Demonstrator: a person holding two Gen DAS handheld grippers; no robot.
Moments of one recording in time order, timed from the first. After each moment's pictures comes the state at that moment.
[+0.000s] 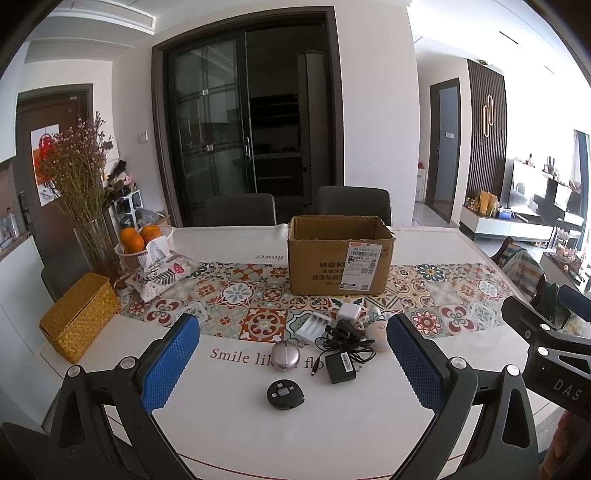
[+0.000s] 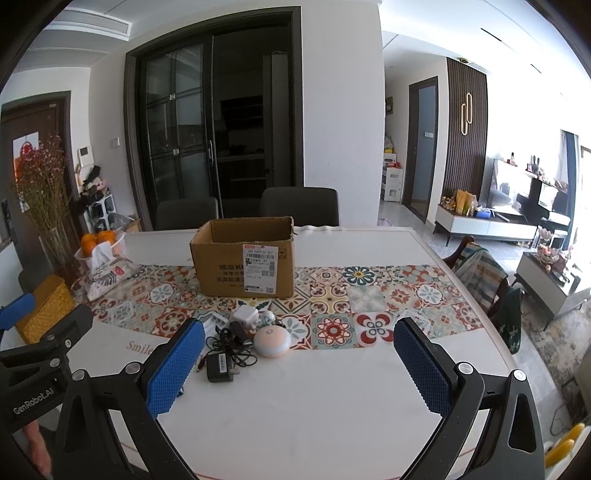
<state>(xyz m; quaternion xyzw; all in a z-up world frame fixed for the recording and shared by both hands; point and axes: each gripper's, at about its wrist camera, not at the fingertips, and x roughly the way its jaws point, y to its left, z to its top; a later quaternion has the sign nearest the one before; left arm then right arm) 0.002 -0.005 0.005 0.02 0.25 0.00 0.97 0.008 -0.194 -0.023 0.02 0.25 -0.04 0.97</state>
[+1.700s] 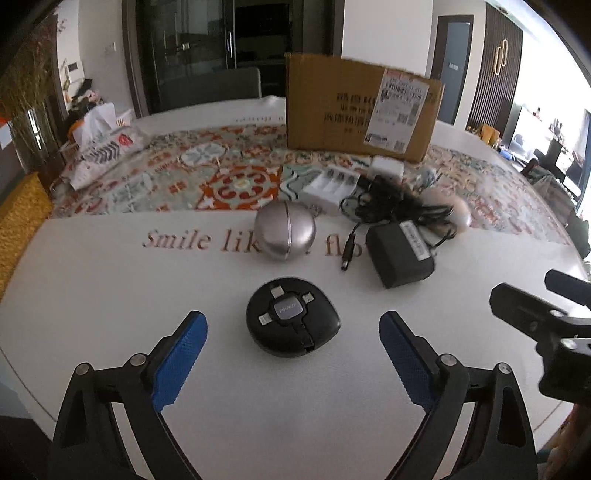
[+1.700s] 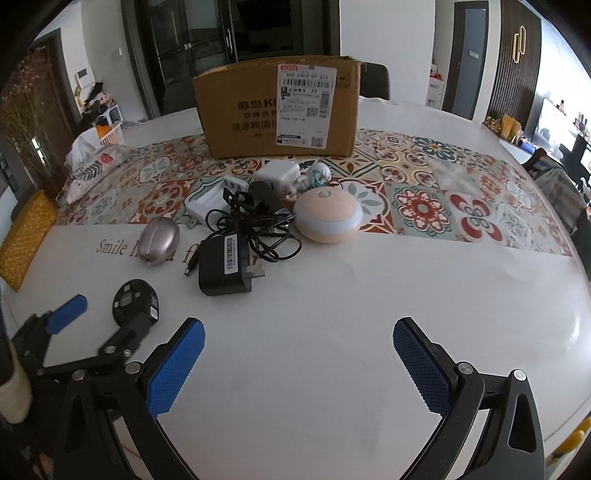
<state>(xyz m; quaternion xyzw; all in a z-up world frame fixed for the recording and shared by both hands) 0.108 0.029 -0.216 0.00 0.43 -0.04 0.90 0.123 -0.137 -0.212 0.02 0.45 0.02 0.89</state>
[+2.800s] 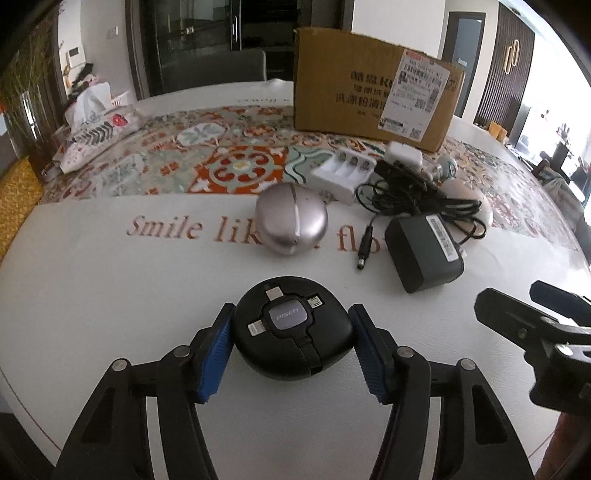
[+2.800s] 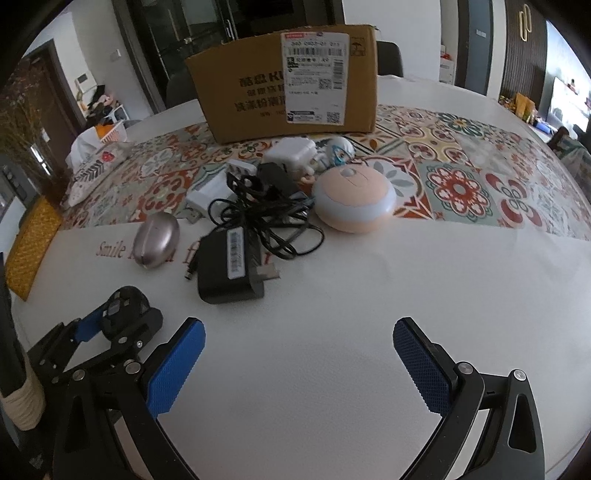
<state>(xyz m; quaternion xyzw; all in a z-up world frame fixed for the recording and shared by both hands) 0.130 0.033 -0.231 -0.01 0.44 -0.03 0.90 0.153 -0.133 -0.239 0.06 0.47 0.05 0.88</state>
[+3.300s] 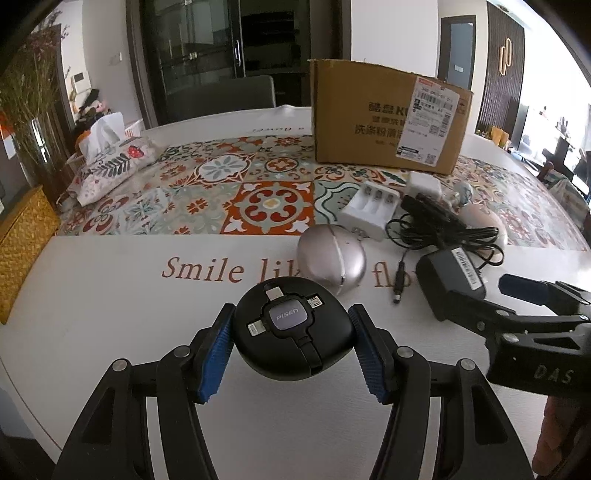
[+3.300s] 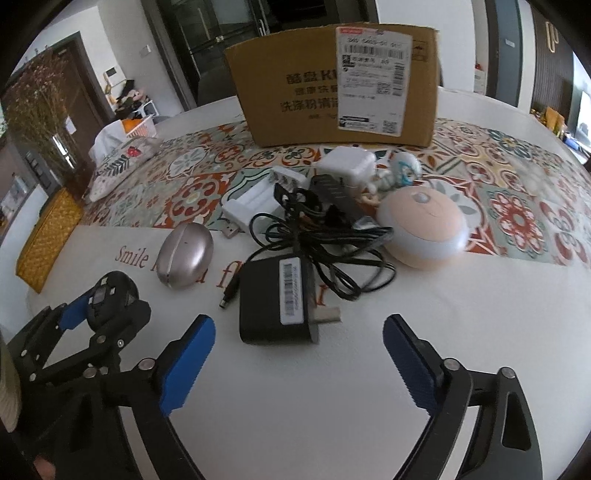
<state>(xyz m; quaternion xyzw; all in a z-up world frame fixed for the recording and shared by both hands) 0.138 0.057 -0.217 0.02 0.41 -0.02 0.91 0.183 -0.101 -0.251 0.05 0.46 0.11 0.88</state>
